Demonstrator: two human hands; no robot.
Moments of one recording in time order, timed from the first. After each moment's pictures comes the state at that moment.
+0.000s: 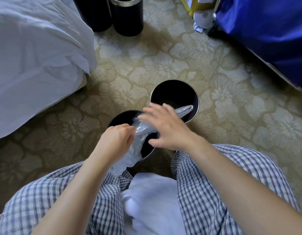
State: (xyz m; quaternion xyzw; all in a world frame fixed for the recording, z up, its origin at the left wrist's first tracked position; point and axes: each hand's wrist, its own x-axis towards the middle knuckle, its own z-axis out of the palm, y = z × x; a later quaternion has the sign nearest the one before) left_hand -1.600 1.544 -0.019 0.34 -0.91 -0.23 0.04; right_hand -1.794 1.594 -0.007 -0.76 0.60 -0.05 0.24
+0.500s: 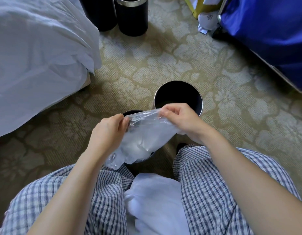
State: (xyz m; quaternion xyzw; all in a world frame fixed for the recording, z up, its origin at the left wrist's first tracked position) left_hand -1.590 1.531 -0.014 0.53 -0.81 -0.23 0.09; right_hand -1.805 1.582 0.012 -0.47 0.62 -0.35 0.52
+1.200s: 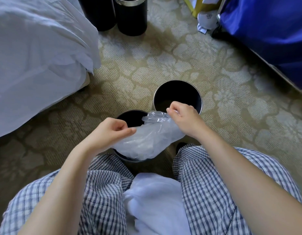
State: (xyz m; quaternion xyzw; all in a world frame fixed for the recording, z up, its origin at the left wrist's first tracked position) left_hand -1.585 1.525 0.009 0.48 -0.72 -0.51 0.03; right_hand -1.821 1.583 -0.011 -0.54 0.76 -0.18 0.33
